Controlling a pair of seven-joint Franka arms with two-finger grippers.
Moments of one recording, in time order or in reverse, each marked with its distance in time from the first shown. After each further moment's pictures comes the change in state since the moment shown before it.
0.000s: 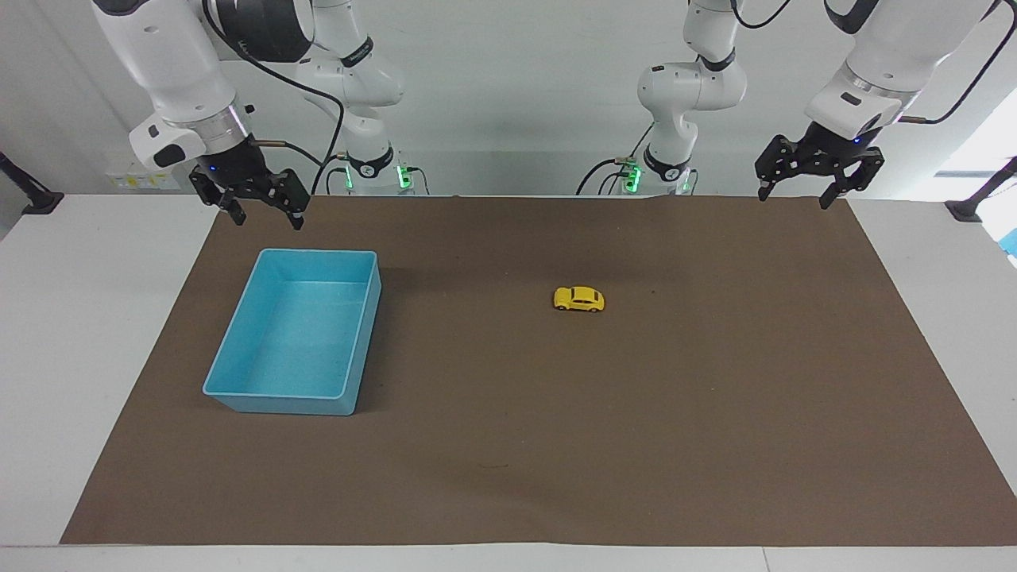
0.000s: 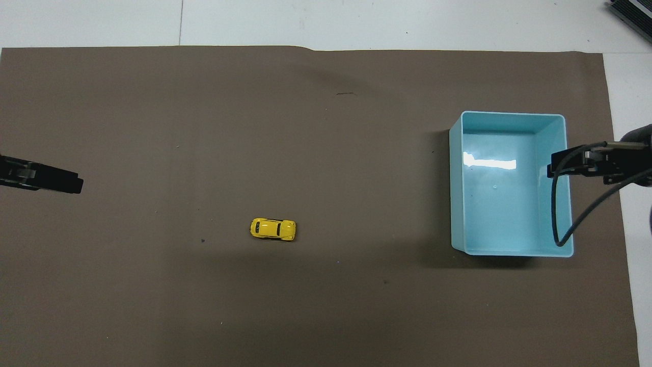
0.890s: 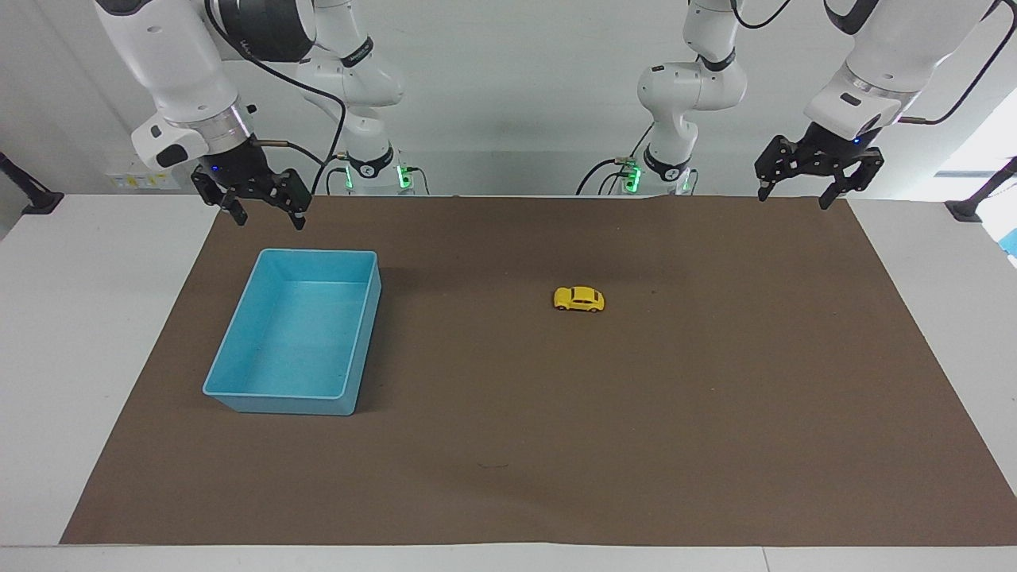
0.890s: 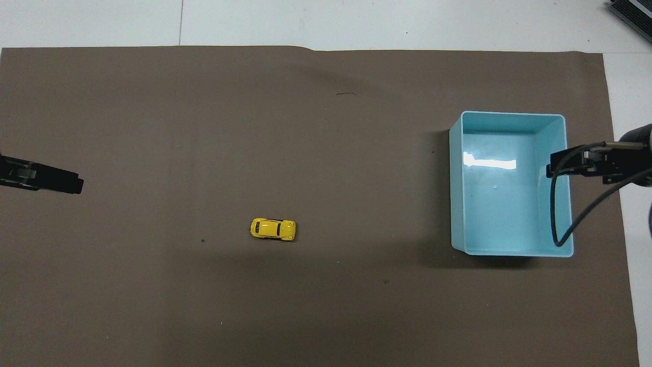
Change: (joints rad) left arm 0.000 0.000 0.000 -0.001 0.000 0.000 0.002; right arm -0.002 0.000 0.002 0.000 0.000 0.000 0.000
